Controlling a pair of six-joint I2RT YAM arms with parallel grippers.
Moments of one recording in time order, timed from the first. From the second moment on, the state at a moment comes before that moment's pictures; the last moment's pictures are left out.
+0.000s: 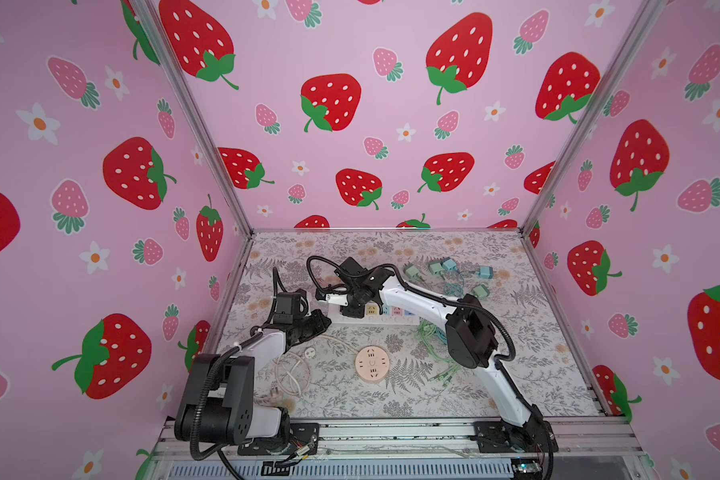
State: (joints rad) left arm -0.07 1.38 0.54 -0.06 0.46 -0.53; right arm 1.01 2.34 2.07 -0.76 -0.08 -0.67
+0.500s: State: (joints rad) left arm -0.07 1.30 0.54 -0.14 0.45 -0.55; right arm 0.98 2.34 2.07 -0.78 -0.15 -0.65
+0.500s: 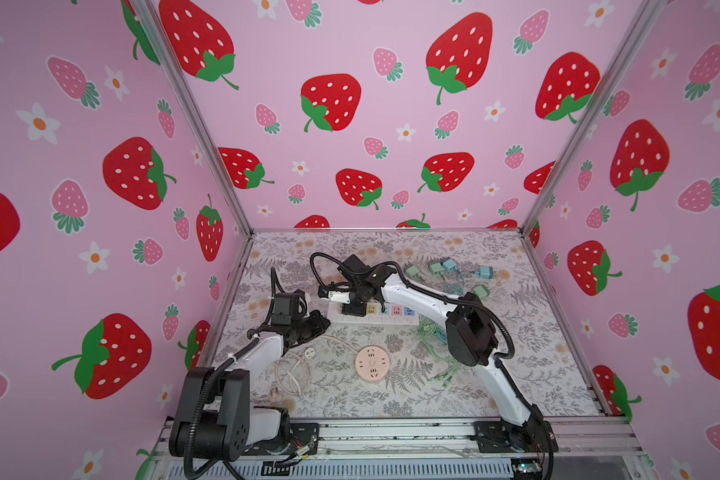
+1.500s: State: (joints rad) left arm -0.07 1.25 0.64 -0.24 0.43 -0.55; right arm 0.93 2.05 1.62 -0.43 -0.28 -0.57
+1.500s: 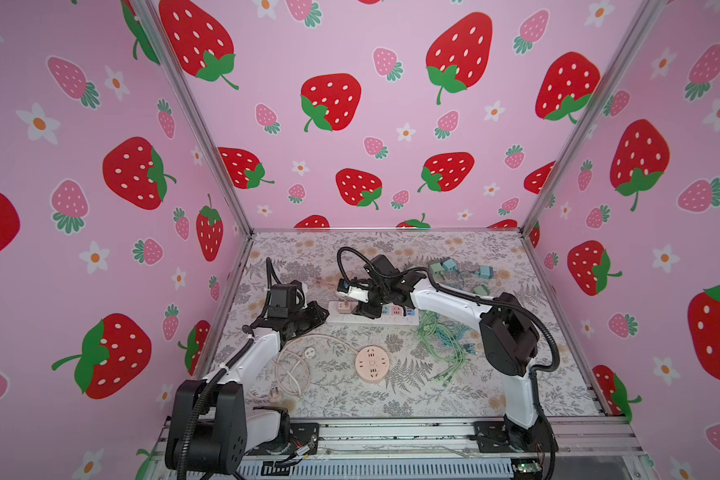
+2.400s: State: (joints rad) left arm -0.07 1.44 0.64 -0.13 0.40 -0.53; right arm 0.90 2.19 1.72 -0.37 -0.40 -0.54
